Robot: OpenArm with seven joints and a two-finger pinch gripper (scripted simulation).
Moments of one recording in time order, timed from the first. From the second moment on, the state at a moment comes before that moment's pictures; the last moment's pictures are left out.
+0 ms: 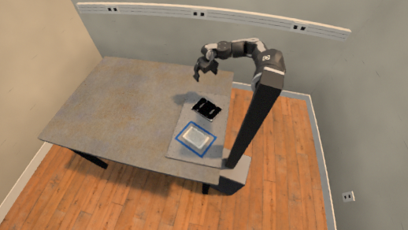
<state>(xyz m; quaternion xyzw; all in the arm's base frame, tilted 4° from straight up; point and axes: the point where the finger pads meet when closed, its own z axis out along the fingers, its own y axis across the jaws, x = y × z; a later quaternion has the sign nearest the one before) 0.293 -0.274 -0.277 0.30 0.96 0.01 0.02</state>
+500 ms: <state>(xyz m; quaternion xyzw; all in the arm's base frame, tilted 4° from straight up) 0.284 -0.229 -0.293 0.18 0.98 -0.01 -0.01</state>
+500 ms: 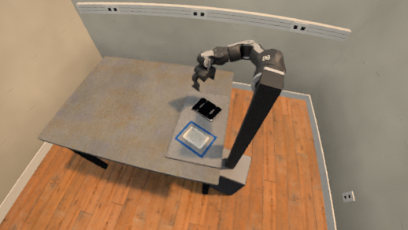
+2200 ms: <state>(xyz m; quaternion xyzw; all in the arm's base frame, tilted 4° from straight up) 0.256 -0.105 -0.340 0.13 0.99 -0.02 -0.02</state>
